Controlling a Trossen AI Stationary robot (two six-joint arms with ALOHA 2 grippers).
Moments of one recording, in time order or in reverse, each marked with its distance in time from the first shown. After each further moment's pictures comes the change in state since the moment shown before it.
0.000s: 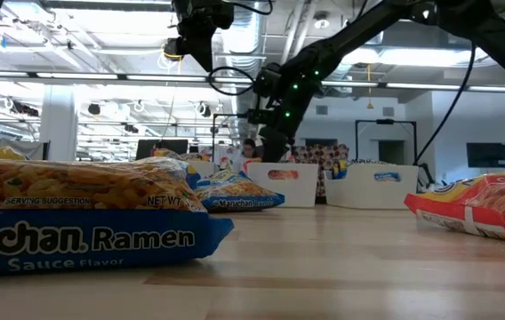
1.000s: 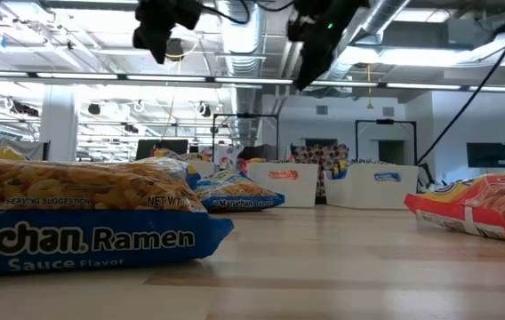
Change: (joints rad) left arm -0.003 -0.157 -0.157 -0.215 0.072 -0.129; right arm 0.000 -0.391 0.110 -0.428 -0.023 0.038
